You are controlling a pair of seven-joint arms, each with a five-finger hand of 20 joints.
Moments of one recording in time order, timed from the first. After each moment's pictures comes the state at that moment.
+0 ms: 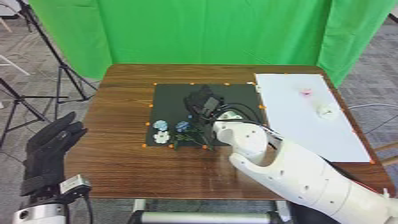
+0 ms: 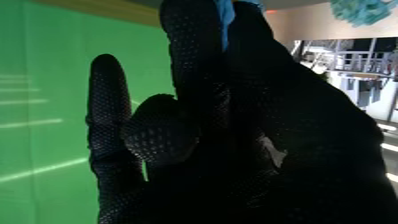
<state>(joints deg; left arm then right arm) 140.7 -51.0 -96.5 -127.3 44.3 31.9 32.7 -56.5 -60.4 28.9 -94.6 -143.7 -4.5 16.8</state>
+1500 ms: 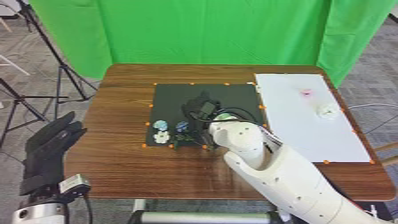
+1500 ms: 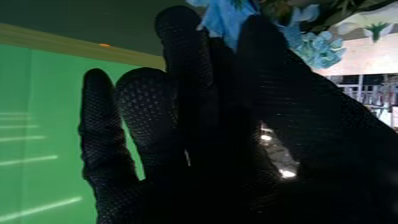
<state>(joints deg) 140.4 -52.1 -97.1 -127.3 45.6 31.4 31.3 -65.3 -66.6 40.9 -97.8 -152.3 -21.8 10.3</state>
